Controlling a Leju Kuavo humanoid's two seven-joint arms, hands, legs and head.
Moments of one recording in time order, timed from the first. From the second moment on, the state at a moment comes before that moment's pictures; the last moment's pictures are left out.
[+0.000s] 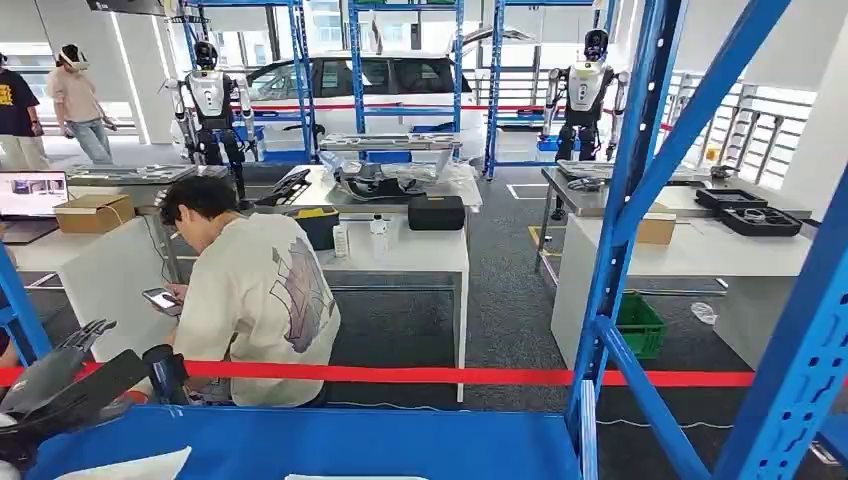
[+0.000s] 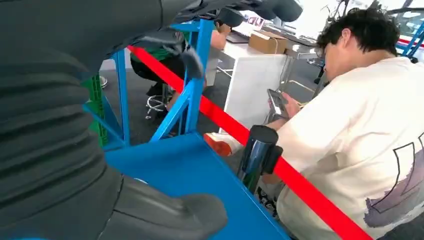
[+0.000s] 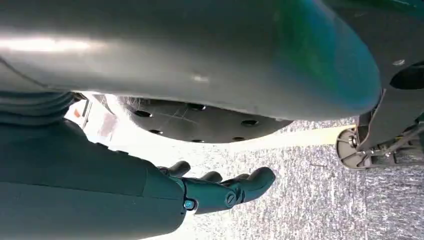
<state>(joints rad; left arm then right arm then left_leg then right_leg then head) -0.83 0.48 -0.34 -0.95 -0.48 -0.16 -0.05 -0.09 0.00 1.41 -0.14 -1.45 -0.19 0.02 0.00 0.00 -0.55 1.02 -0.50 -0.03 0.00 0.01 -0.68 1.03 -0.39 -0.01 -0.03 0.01</state>
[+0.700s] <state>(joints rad) -0.70 0.56 -0.46 -0.95 -0.38 -0.04 0.18 -0.09 0.01 1.42 -0.14 -1.43 -0.19 0.04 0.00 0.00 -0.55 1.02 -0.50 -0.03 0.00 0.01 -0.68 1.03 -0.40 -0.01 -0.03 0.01</state>
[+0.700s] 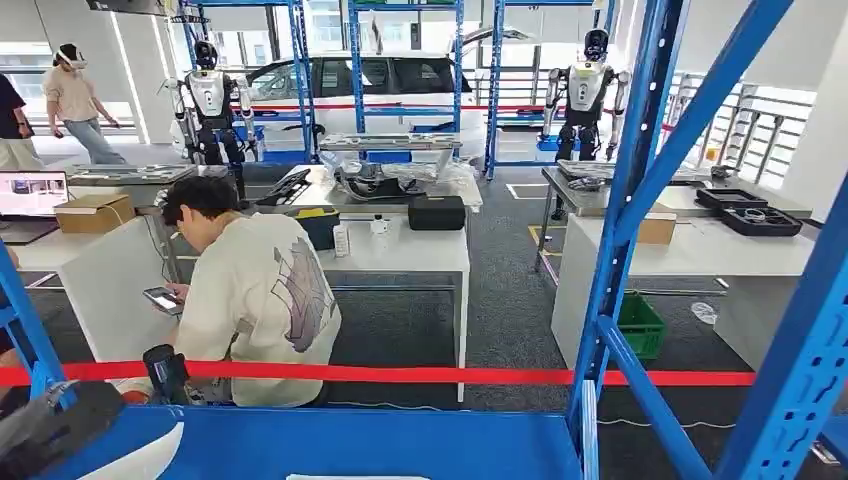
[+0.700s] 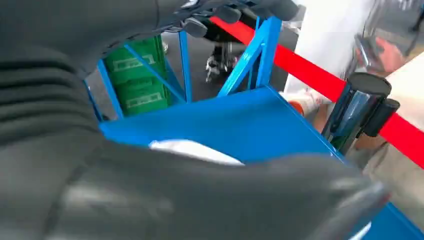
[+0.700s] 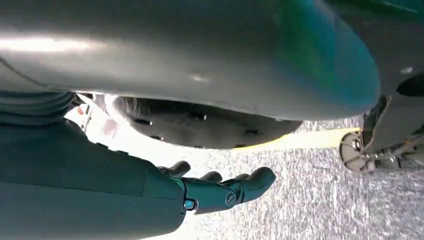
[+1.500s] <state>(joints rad) -0.65 0.21 -0.42 -0.98 -0.75 0.00 0.24 -0.10 0.01 1.40 -0.14 -1.47 -0.19 0.06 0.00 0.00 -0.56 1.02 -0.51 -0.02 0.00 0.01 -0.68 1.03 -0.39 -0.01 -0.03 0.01</state>
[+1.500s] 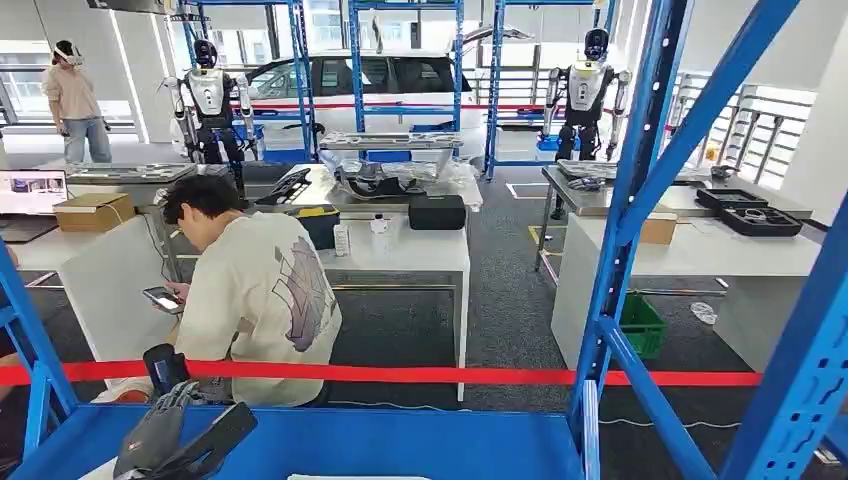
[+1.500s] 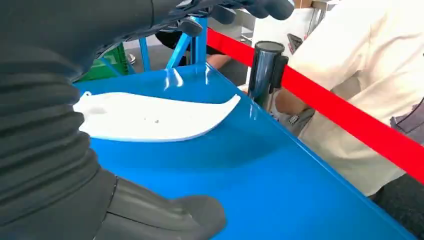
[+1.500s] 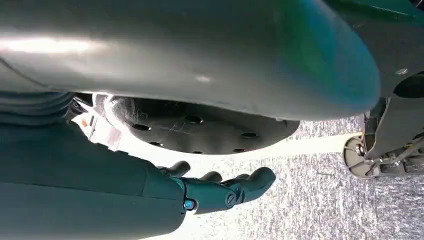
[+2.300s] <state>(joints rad) -0.57 0.14 -0.37 -1.02 -1.00 0.08 0.38 -0.11 0.01 1.39 -0.14 -1.50 -0.19 0.06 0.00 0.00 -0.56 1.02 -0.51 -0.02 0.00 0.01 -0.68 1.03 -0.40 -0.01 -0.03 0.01</state>
